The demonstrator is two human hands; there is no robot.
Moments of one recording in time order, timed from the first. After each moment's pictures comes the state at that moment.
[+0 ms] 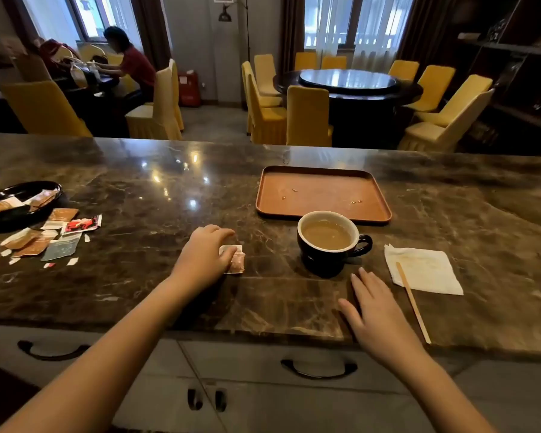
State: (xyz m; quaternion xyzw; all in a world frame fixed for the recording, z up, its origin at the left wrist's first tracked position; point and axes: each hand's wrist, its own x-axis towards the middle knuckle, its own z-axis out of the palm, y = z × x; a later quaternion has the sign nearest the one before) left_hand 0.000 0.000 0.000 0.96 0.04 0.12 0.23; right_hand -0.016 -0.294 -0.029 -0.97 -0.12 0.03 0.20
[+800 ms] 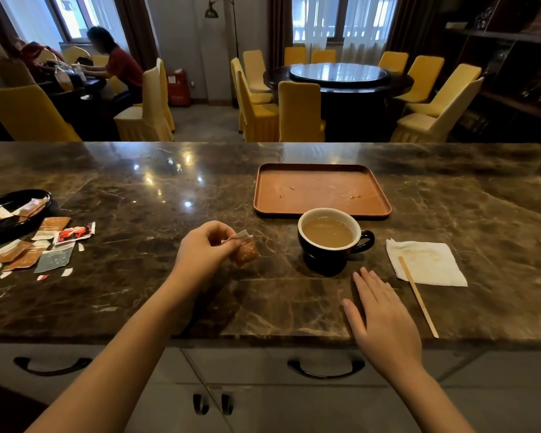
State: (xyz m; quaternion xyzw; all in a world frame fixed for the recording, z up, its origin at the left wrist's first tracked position) left_hand -0.014 -0.007 0.026 0.86 0.08 0.12 0.49; right_hand -0.027 -0.288 -0.052 -0.96 -0.13 -0.14 0.20
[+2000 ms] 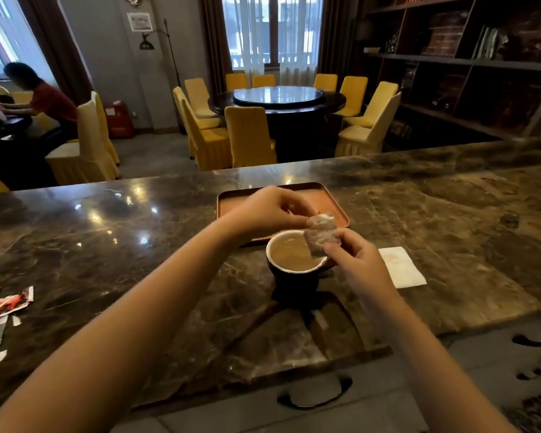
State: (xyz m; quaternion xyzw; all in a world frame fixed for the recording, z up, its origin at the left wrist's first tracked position) left_hand 0.062 -0.107 0.128 0.89 -0.25 -0.04 0.37; right_hand 0.020 -0.270 0.041 -0.74 -0.05 -0.06 0.67
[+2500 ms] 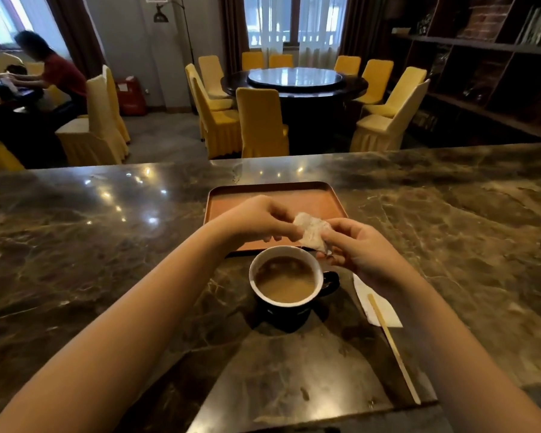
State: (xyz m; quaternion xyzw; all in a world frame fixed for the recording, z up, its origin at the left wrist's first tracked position) left_hand 0.139 -0.116 0.090 0.88 -0.14 -0.15 0.42; right_hand 0.119 -0.310 0.040 -0.69 -0.08 0.12 0.70
